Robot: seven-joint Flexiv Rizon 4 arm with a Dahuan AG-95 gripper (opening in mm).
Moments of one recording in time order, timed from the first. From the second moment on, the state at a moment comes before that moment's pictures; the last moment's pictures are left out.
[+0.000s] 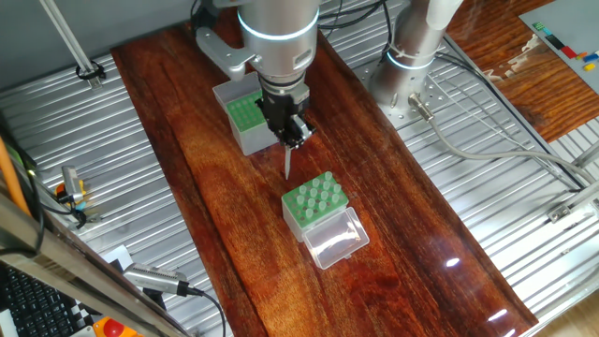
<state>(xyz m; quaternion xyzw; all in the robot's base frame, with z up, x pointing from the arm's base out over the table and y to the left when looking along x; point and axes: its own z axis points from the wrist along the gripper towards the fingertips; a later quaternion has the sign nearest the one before) 0.444 0.172 0.291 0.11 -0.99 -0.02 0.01</state>
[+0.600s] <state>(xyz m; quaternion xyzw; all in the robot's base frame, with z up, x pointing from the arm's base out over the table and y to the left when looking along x) 0.445 0.136 0.302 0.08 -1.00 0.00 0.02</state>
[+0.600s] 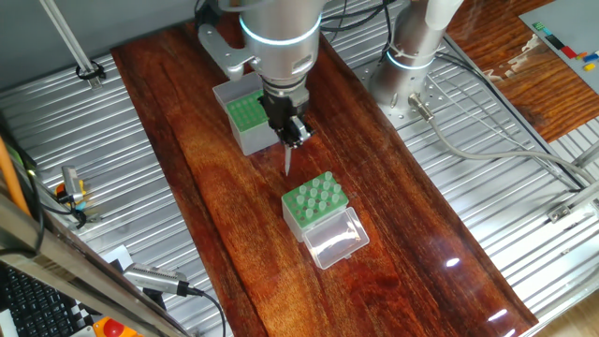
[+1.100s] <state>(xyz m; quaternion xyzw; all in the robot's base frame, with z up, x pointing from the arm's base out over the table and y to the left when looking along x) 0.430 0.072 0.315 0.16 -0.99 0.00 0.02</state>
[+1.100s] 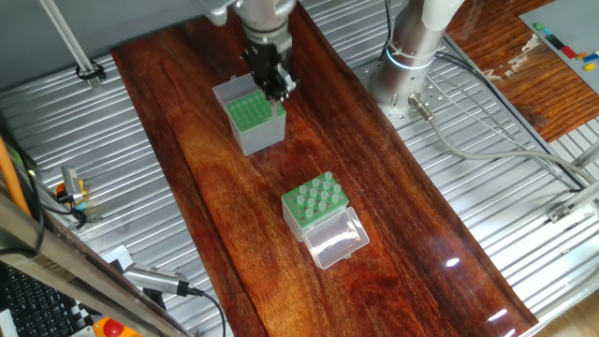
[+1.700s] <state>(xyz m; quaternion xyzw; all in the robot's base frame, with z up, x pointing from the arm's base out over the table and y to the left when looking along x) 0.430 0.058 0.317 0.16 -0.99 0.00 0.04</state>
